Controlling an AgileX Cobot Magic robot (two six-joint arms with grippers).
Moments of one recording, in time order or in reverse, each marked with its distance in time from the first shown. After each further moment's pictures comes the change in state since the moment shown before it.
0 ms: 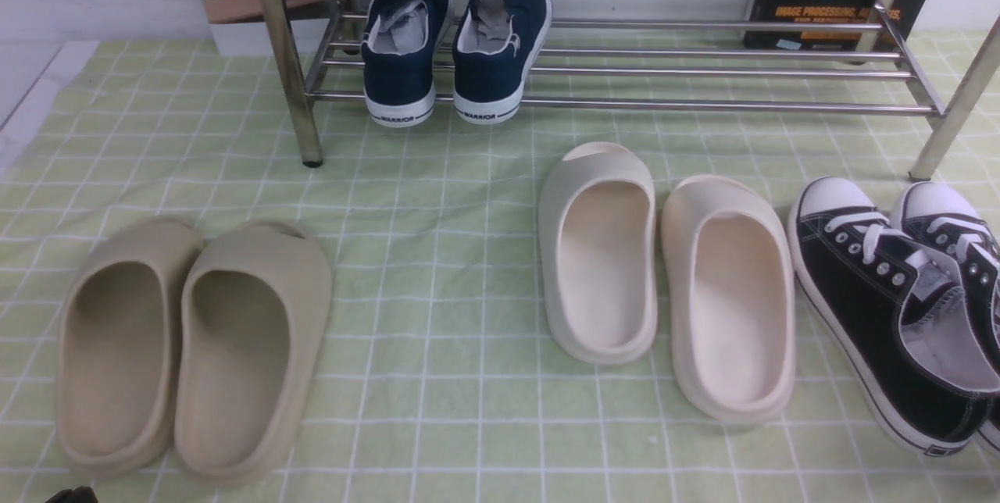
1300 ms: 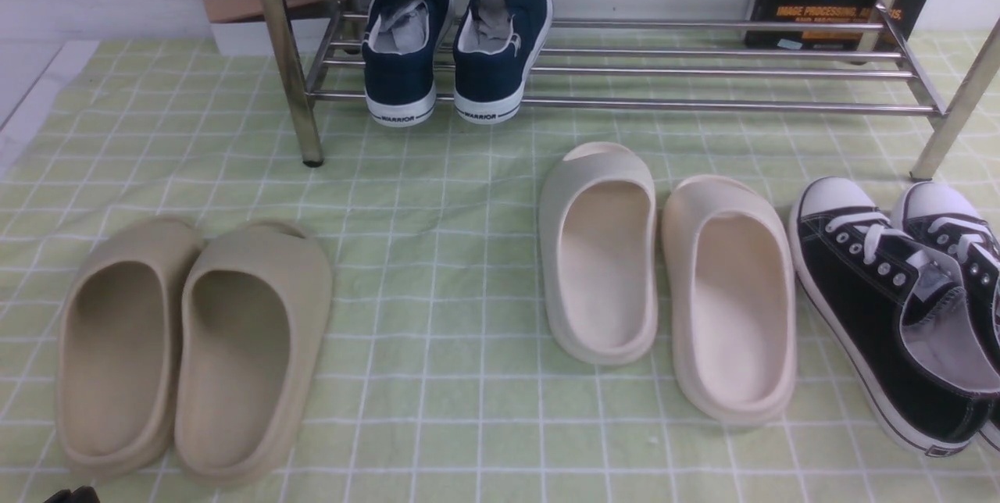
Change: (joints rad) right arm 0.213 1.032 -0.988 -0.541 0.696 -0.656; left arm 0.000 0.000 0.000 0.000 0.000 0.000
